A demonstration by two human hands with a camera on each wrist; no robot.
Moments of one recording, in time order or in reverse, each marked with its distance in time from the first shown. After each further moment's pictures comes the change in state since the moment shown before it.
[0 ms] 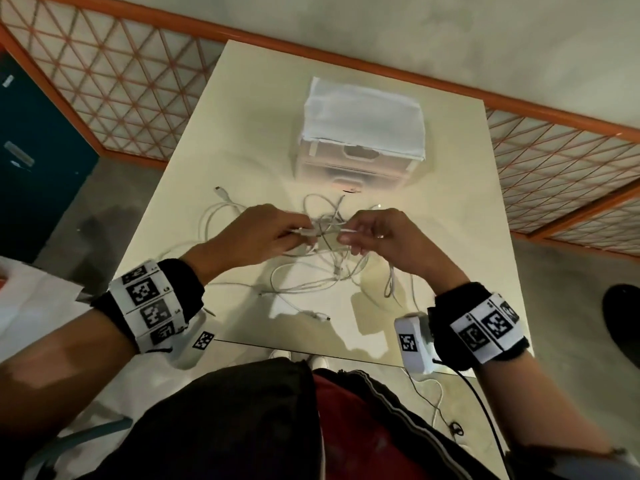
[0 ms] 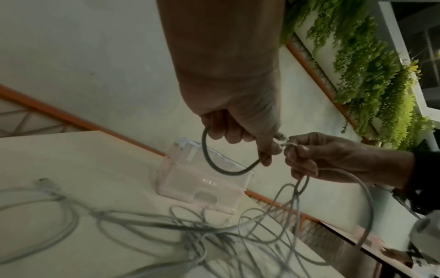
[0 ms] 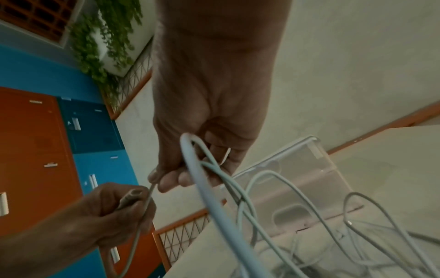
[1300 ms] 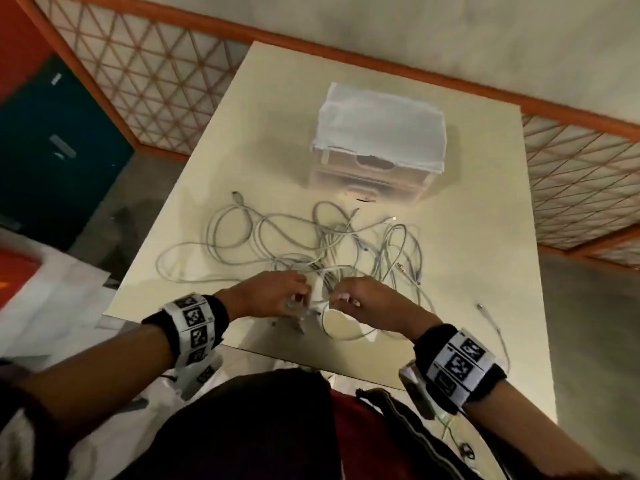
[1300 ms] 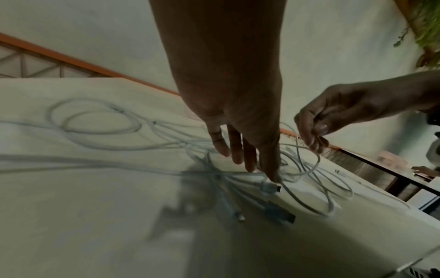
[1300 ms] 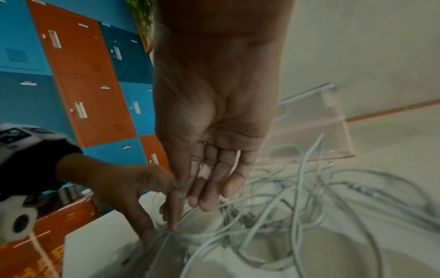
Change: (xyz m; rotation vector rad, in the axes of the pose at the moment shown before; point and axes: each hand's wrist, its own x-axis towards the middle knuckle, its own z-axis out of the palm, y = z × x) left_hand -0.016 -0.041 0.089 -0.013 -0.409 -0.044; right_hand 0.002 0.068 0.043 -0.419 -0.392 -0.080
